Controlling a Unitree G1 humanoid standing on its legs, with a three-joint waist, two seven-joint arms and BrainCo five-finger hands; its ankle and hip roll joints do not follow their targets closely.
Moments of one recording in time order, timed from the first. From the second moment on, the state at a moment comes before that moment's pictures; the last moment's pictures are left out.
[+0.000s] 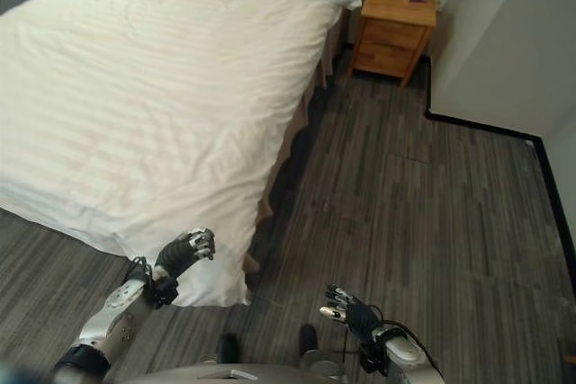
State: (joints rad) left arm -0.03 0.45 -0.31 0.39 -0.69 -0.06 -0.32; right arm 0.20 -0.44 0.36 0.51 0.44 -0.02 0.31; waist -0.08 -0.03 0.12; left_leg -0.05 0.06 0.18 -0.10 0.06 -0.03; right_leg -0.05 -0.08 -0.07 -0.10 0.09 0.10
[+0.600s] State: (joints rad) left arm -0.30 0.51 -0.23 0.86 -0.65 -0.11 -0.22; right arm 0.05 -0.45 0.41 0.49 0.44 -0.04 0.30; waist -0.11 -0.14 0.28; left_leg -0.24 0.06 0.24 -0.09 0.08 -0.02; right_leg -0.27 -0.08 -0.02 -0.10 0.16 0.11
